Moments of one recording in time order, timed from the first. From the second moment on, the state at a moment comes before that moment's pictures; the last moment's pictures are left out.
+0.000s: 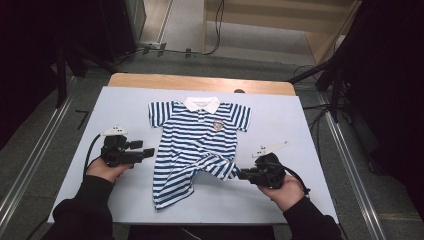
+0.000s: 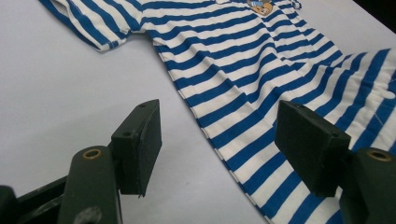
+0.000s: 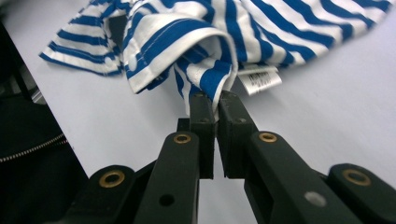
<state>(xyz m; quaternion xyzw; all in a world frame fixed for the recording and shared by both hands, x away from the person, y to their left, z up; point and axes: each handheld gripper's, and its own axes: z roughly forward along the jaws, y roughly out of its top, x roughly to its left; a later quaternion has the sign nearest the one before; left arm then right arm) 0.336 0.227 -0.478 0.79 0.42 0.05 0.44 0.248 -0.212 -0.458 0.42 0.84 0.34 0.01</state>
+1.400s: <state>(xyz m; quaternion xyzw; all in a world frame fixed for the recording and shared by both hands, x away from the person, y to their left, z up) 0.344 0.222 -0.478 0.80 0.42 0.05 0.43 0.260 -0.220 -0.485 0.46 0.81 0.37 0.02</state>
